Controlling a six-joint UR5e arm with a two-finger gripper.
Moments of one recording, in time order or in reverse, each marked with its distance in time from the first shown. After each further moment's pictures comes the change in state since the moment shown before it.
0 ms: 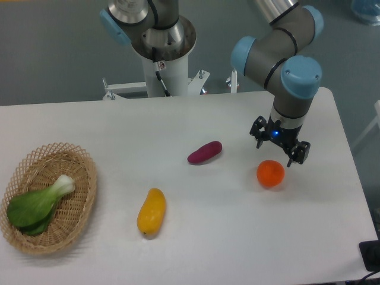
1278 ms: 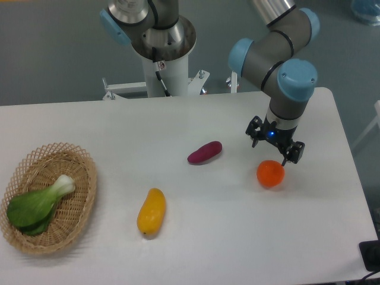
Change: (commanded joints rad) arm 0.003 -0.003 -0.038 0.005 0.002 0.002
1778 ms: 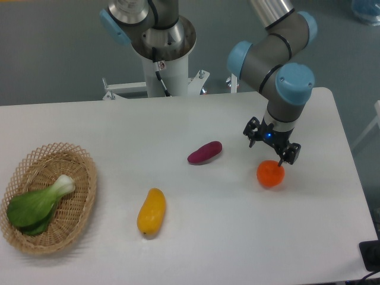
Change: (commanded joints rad) arm -0.008 -0.040 -0.021 0.051 0.008 0.000
